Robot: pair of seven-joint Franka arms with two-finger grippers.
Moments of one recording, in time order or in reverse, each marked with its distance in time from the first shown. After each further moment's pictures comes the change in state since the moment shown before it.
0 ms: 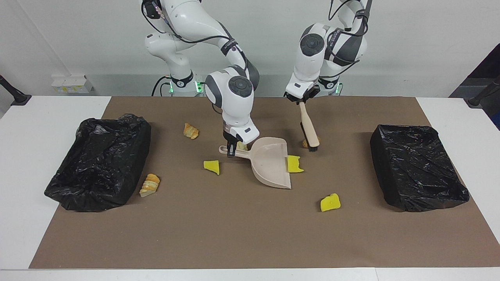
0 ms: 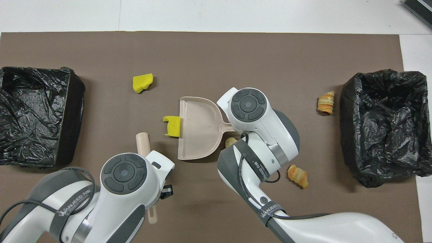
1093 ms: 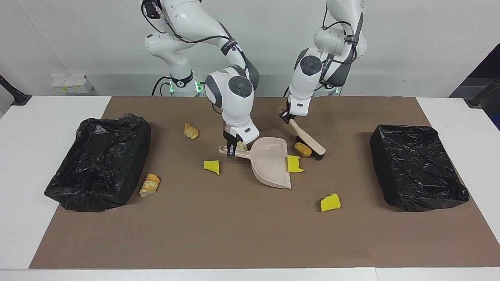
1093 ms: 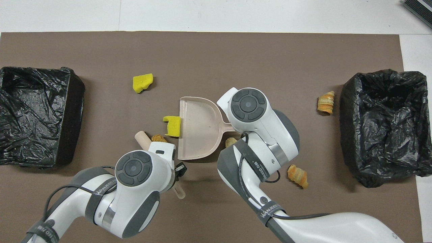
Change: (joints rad) left arm -0.006 0.173 -0.001 -0.063 -0.110 0.443 -0.253; right arm 0.000 0.000 0.000 0.000 0.000 0.000 0.000
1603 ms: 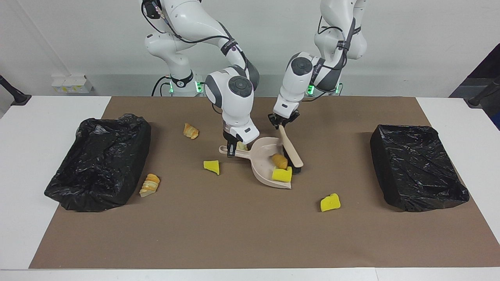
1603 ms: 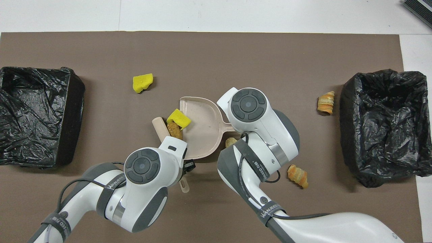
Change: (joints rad) left arm -0.057 0.045 -0.029 0.055 -0.002 0.086 0.369; right arm 0.000 0.000 0.000 0.000 0.000 0.001 0.000
